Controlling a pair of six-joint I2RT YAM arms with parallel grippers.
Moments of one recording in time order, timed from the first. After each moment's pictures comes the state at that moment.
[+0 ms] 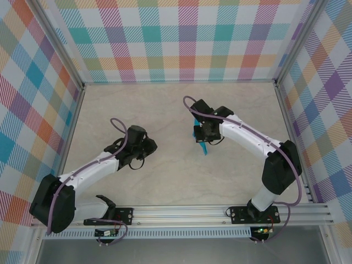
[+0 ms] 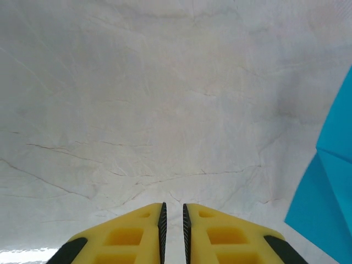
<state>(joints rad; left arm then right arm) -0.53 1.21 0.68 -0.29 0.04 -1.00 0.69 1.65 1.42 -1.06 0.17 0.54</state>
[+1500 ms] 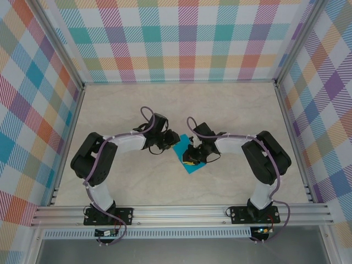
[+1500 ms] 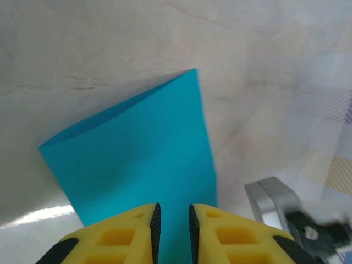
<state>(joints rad) -0.57 1.80 1.00 -0.09 0.36 -1.00 0.63 1.79 0.90 -0.28 -0.60 0.78</state>
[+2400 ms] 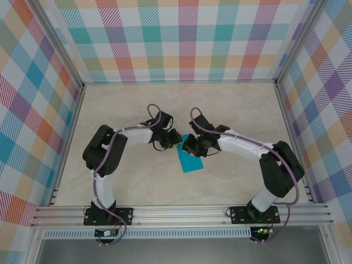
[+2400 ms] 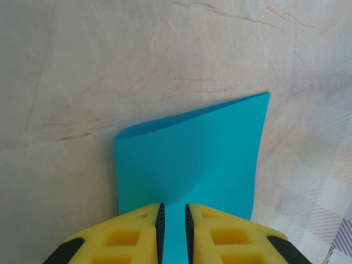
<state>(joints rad) -0.55 1.94 1.15 -0.22 0.39 -0.93 0.72 1.61 1.08 -0.56 -0.24 1.07</state>
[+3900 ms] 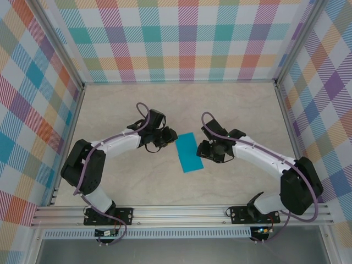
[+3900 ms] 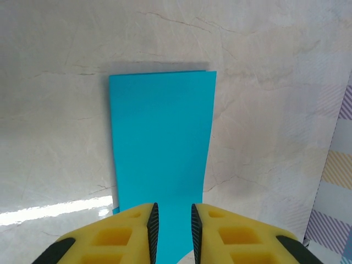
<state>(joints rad) -0.57 1.65 1.02 -0.26 0.32 -0.97 0.68 1.38 0.93 -0.73 -0.09 0.89</state>
